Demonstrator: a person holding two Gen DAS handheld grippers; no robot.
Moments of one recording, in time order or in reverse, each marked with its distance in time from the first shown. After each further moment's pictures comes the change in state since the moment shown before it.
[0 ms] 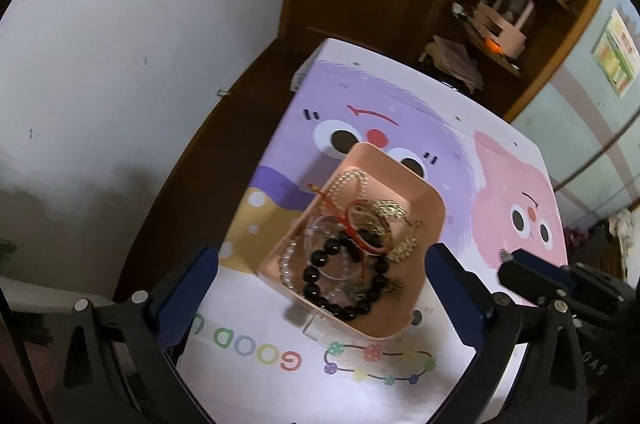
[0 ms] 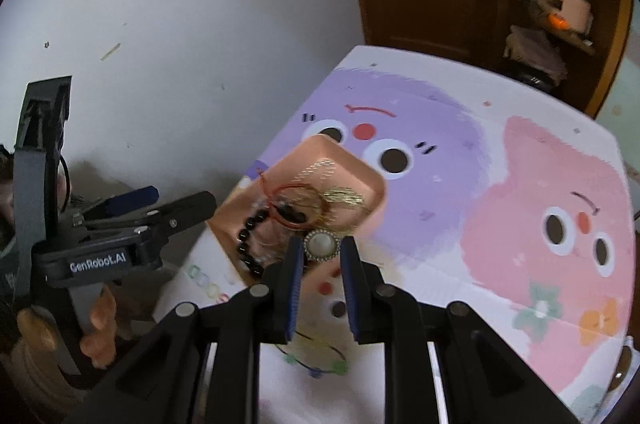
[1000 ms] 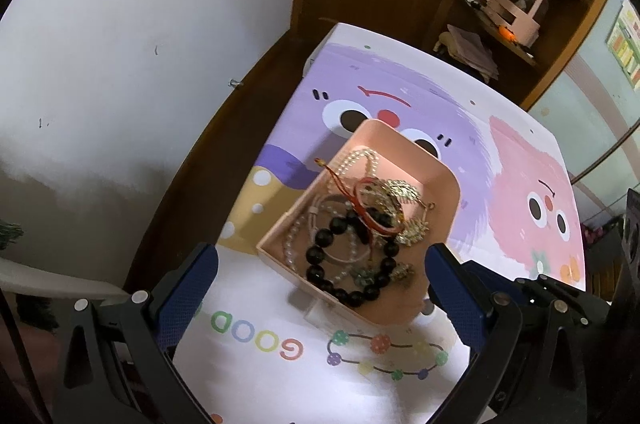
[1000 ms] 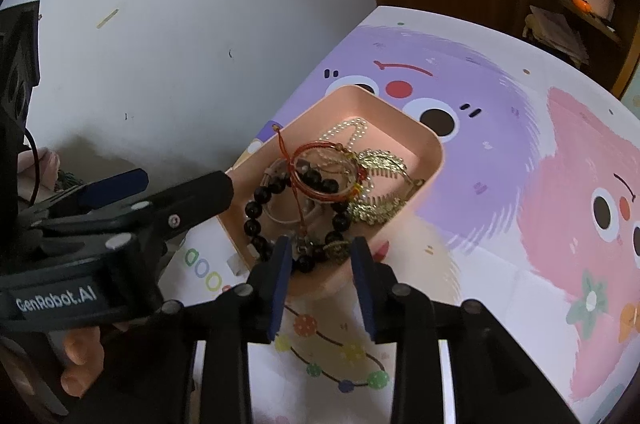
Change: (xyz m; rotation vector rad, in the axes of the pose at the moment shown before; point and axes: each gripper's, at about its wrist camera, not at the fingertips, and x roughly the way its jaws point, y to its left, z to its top) left arm 0.010 -0.015 -0.019 0.012 0.027 0.059; right arm 0.052 0.018 -0.023 -0.008 0.073 0.010
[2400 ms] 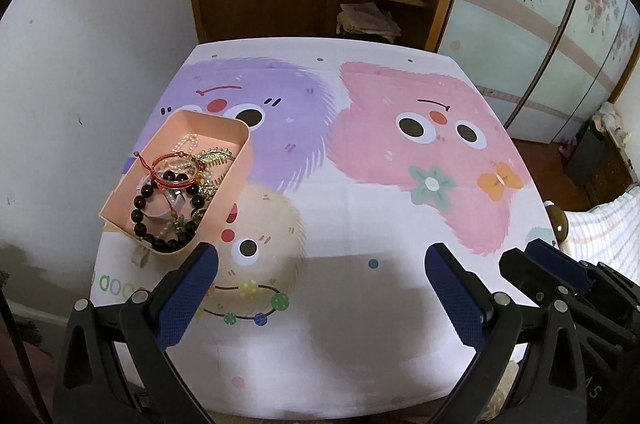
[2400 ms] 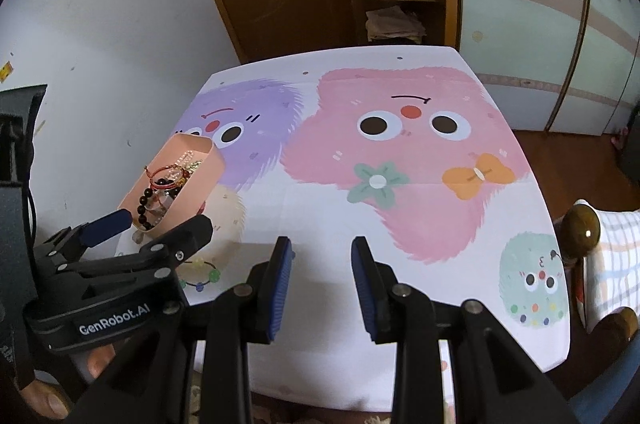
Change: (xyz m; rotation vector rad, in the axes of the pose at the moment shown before) left arm -0.048 -0.180 -0.093 0.339 -0.047 -0.090; right arm -0.157 -0.120 -0.139 0.354 -0.222 -0.284
